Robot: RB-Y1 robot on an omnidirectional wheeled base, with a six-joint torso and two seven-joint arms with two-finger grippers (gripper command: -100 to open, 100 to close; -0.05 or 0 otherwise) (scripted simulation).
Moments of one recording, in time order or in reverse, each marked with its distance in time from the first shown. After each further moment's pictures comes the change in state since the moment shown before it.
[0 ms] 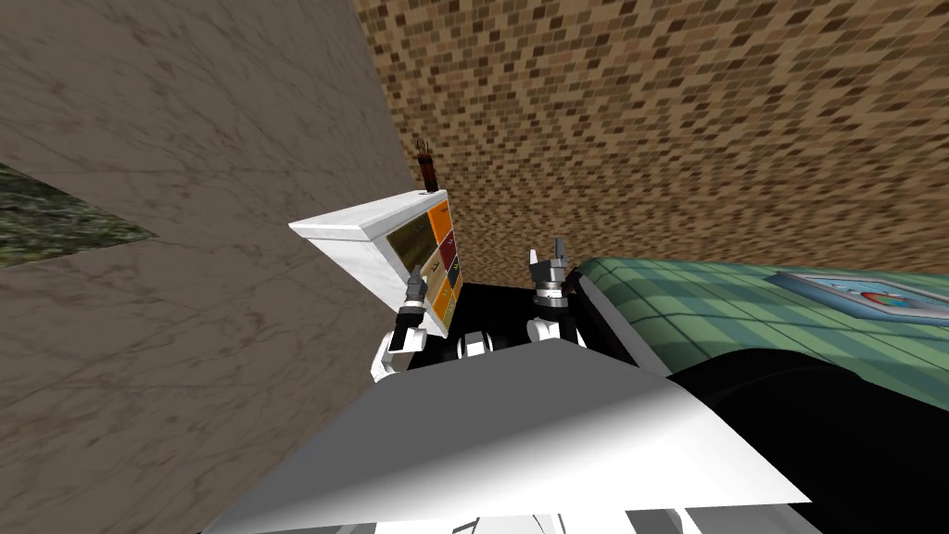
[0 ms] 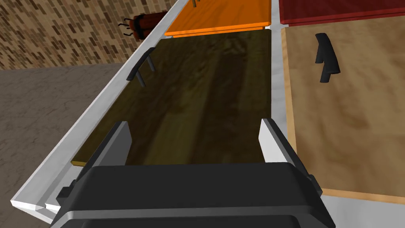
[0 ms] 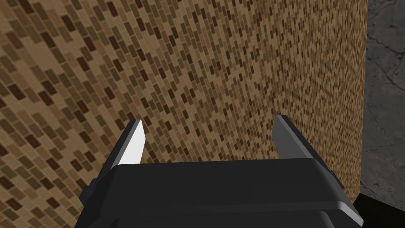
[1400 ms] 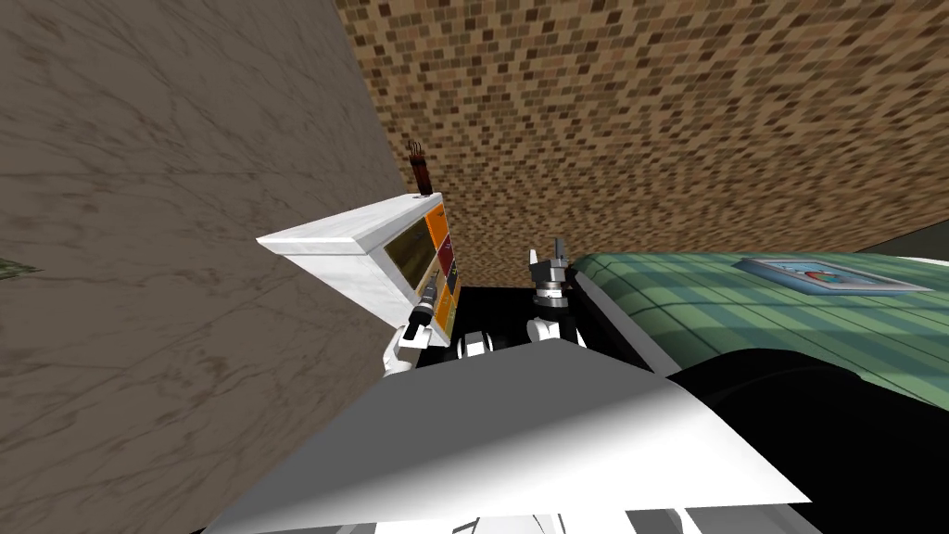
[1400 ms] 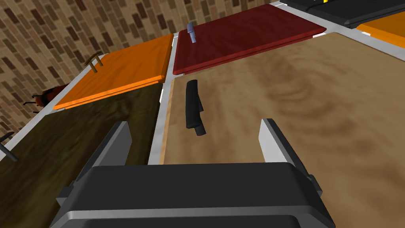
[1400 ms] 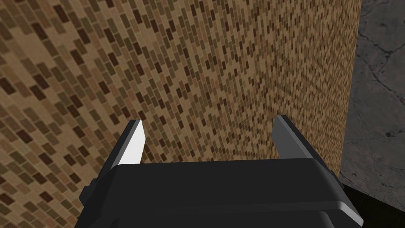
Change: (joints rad) left arm -0.118 0.067 -0.079 0.267 -0.044 0.136 -0.016; right arm 0.000 0.000 0.000 0.000 0.000 0.000 0.000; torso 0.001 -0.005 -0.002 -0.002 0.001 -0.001
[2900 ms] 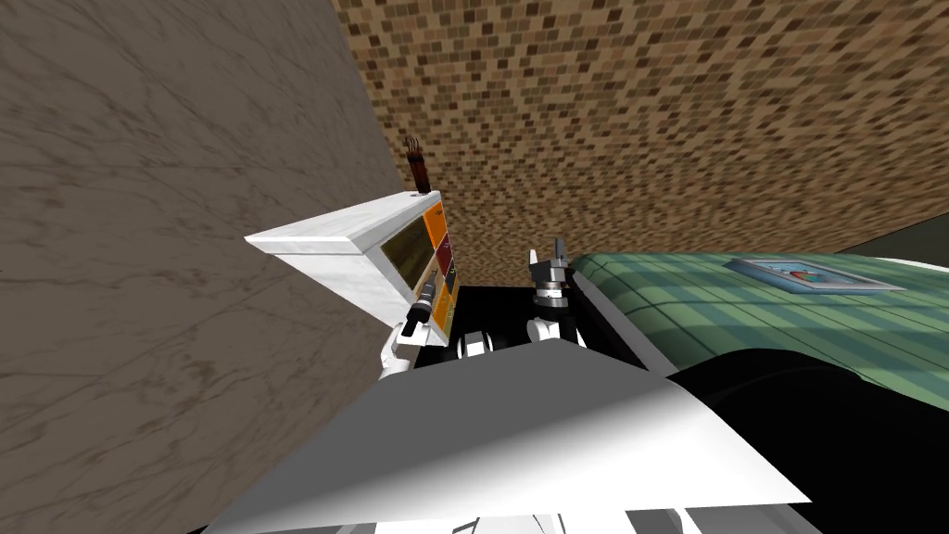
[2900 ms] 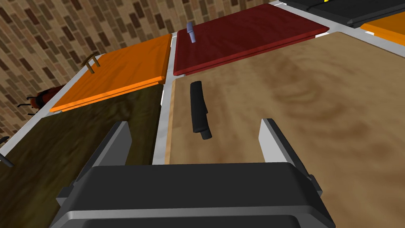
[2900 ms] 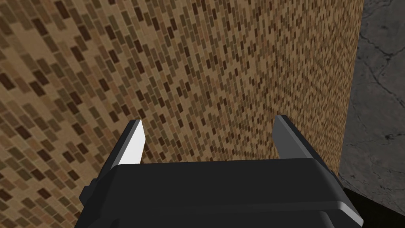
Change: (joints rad) left arm -0.011 0.008 0.011 -0.051 -0.002 0.072 0.004; right arm 0.000 0.000 0.000 0.000 0.000 0.000 0.000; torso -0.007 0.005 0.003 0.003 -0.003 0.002
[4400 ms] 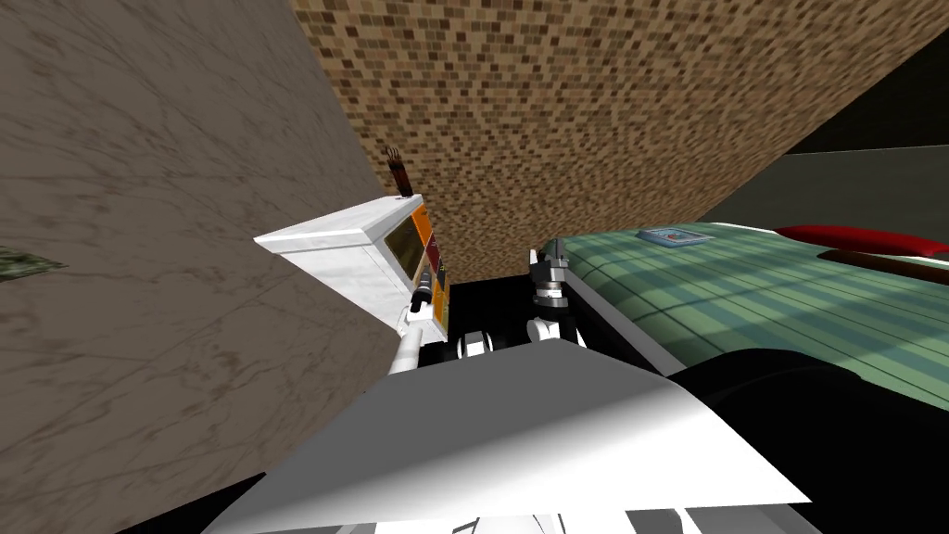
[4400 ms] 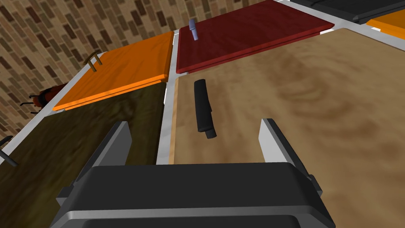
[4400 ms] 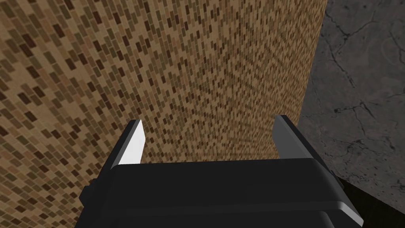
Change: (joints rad) left arm -0.312 -0.209 0.305 0.387 -0.095 -0.040 -0.103; right arm 0.000 0.000 0.000 0.000 0.000 0.000 0.000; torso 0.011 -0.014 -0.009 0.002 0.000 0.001
